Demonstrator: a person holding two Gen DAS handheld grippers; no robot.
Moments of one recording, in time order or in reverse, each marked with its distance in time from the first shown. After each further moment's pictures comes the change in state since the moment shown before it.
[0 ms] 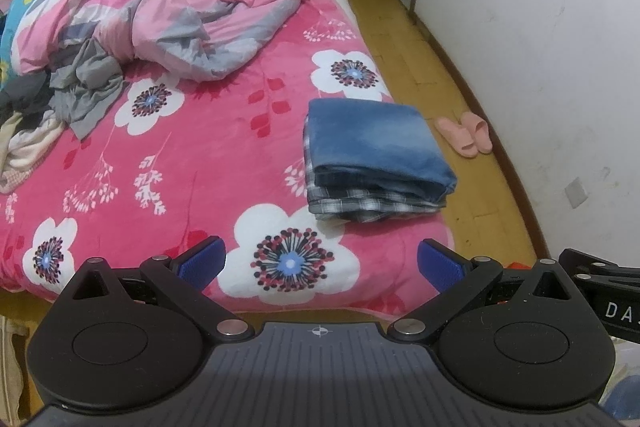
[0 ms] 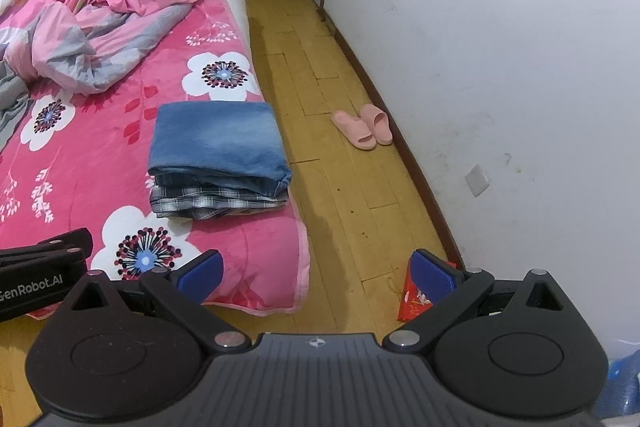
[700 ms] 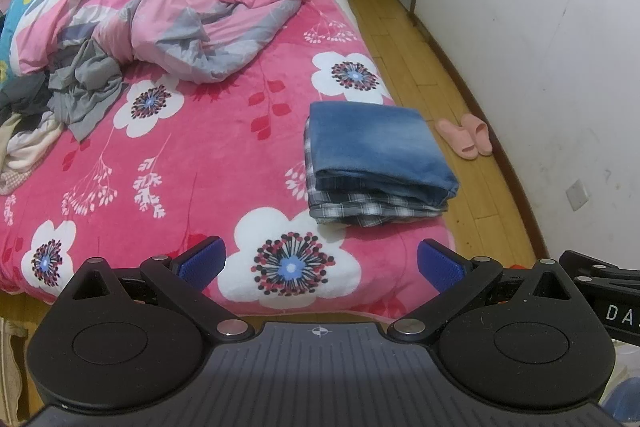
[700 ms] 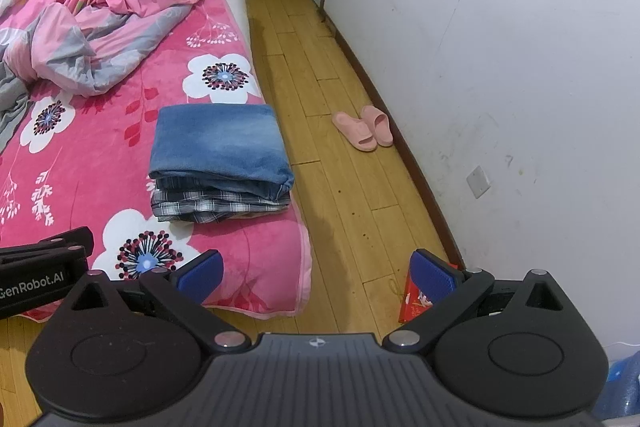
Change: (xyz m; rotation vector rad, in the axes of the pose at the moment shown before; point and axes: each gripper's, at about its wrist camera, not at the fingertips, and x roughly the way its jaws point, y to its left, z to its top) left arm 0.003 0.003 0.003 0.000 -0.005 -0.004; right arm 0.001 0.006 0.003 0.001 -0.001 -0.003
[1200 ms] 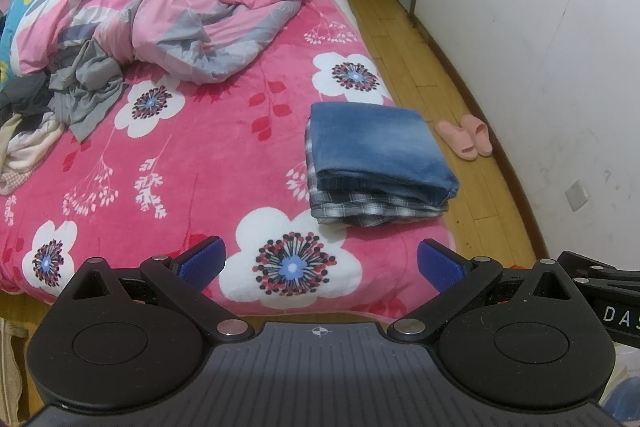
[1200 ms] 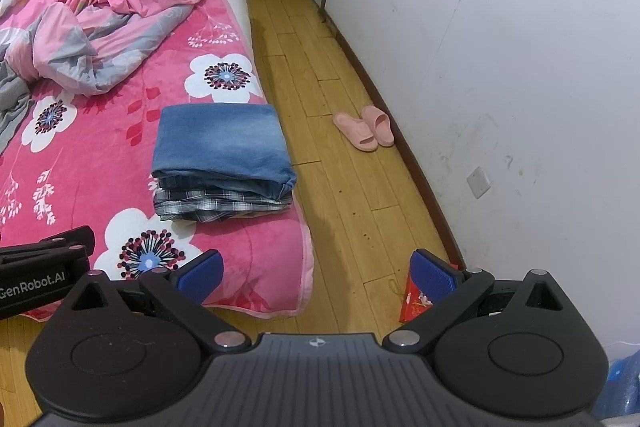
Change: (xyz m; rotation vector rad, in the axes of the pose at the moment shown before) left arm -0.002 0.000 -0.002 0.002 -0.002 0.001; right arm -0.002 0.002 0.000 -0.004 -0.001 0.003
